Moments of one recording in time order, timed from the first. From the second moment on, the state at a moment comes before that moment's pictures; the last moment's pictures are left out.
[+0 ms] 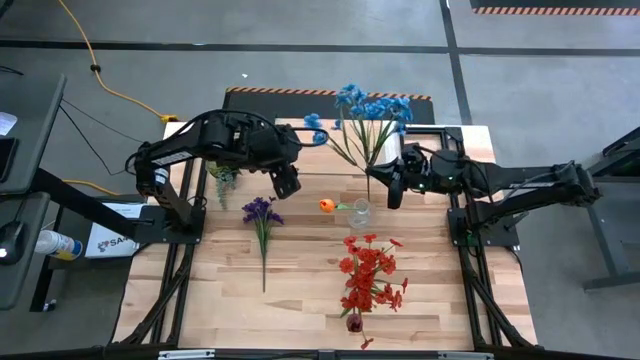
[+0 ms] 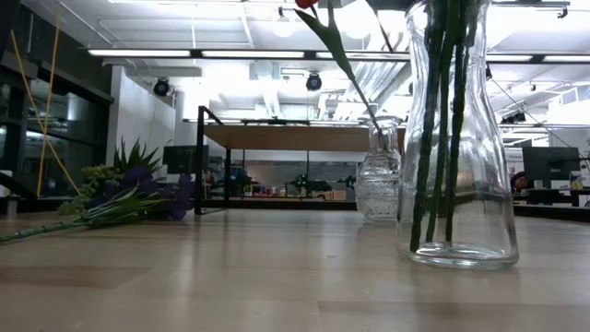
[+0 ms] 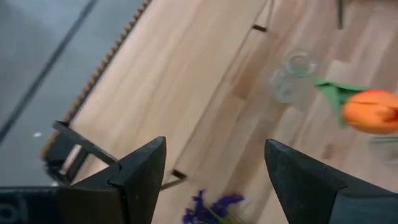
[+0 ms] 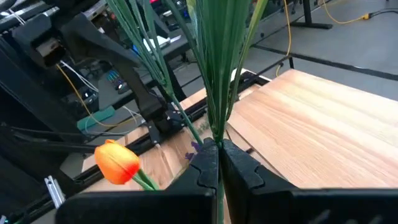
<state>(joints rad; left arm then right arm) -0.01 1.72 2.26 -1.57 -0.41 -0.35 -0.02 0.98 0.87 -0.08 0.26 0.50</state>
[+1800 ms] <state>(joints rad) -0.01 1.73 2.06 -1.57 -0.64 -0.35 0.09 1.07 0.57 0.30 0.42 0.36</state>
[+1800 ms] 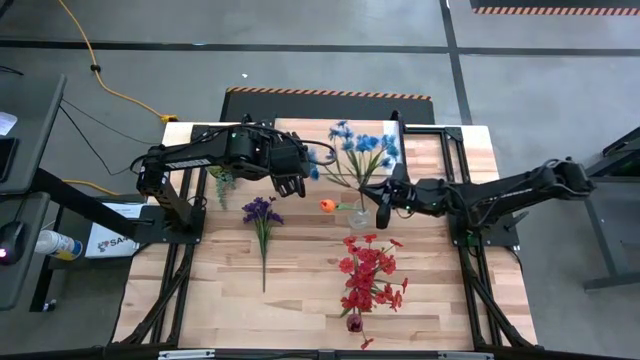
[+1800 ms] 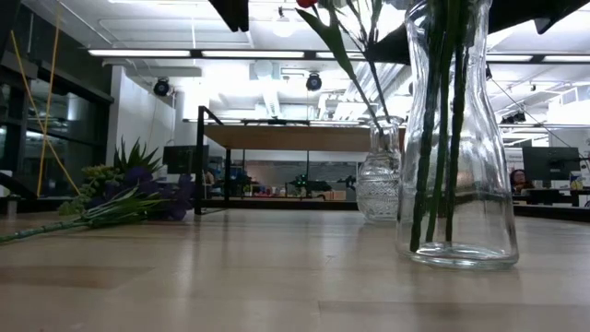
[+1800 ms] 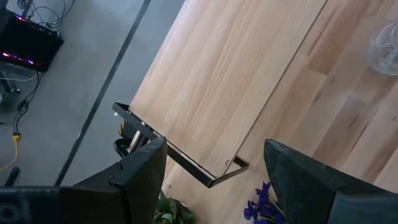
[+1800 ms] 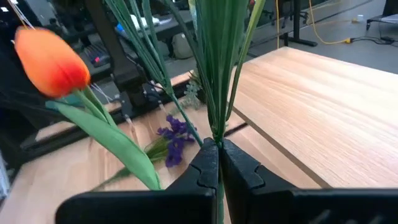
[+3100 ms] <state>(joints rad) -0.01 1.73 2.06 -1.57 -0.64 -0.35 0.09 1.13 0.44 0.44 0.46 0.42</state>
